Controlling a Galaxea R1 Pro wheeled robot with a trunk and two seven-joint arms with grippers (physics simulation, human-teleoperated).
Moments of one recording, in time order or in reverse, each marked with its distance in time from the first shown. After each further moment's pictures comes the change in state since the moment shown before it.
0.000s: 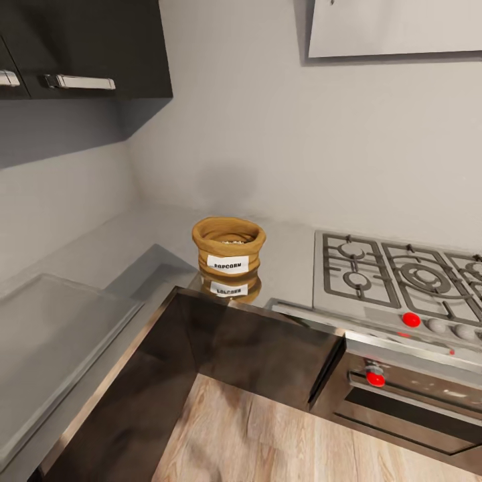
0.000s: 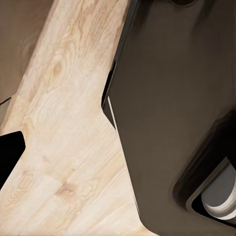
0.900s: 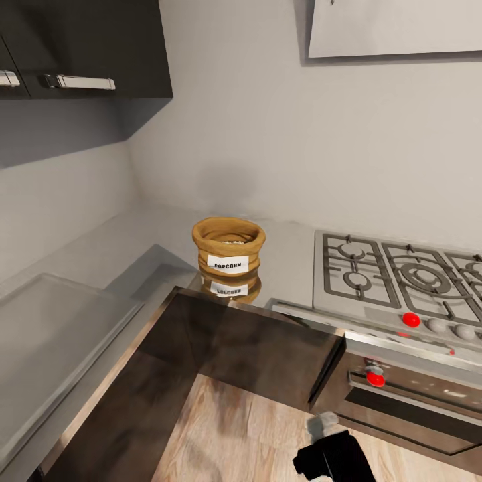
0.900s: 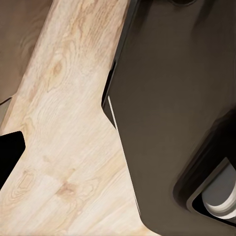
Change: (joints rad) left arm 0.000 0.000 -0.002 0.001 -0.001 0.001 0.000; right arm -0.006 0.228 0.207 -1.223 0.096 0.974 0.187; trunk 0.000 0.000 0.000
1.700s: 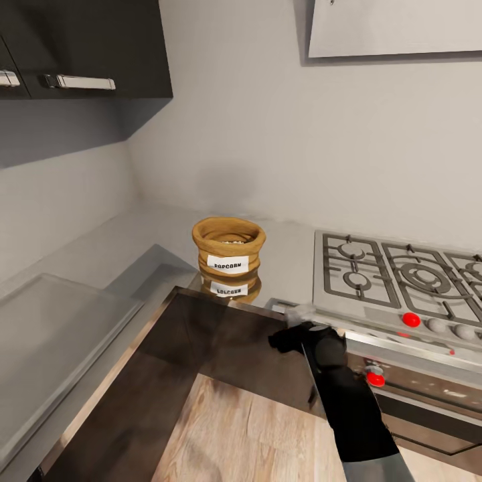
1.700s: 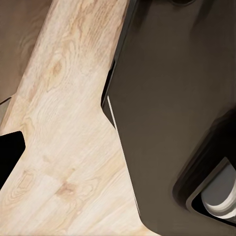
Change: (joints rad) left arm 0.000 -0.001 0.000 0.000 0.000 0.000 0.000; right arm -0.333 0.050 0.137 -0.301 -0.003 0.161 0.018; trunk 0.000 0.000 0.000
